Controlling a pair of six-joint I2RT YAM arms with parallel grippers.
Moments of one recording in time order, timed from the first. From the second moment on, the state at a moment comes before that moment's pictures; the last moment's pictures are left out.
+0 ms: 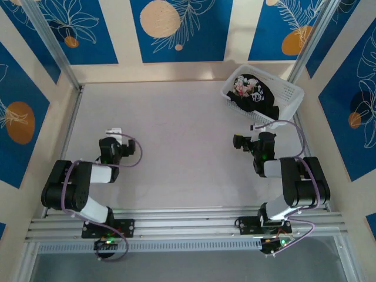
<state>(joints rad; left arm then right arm) -0.09 1.52 0.35 0.73 -0.16 0.01 0.02 1.51 0.38 0.67 -0.08 0.07</state>
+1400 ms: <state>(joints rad) -0.14 1.25 1.11 -0.15 -0.35 -0.33 -0.01 1.24 1.13 -0.15 -0.05 0.48</state>
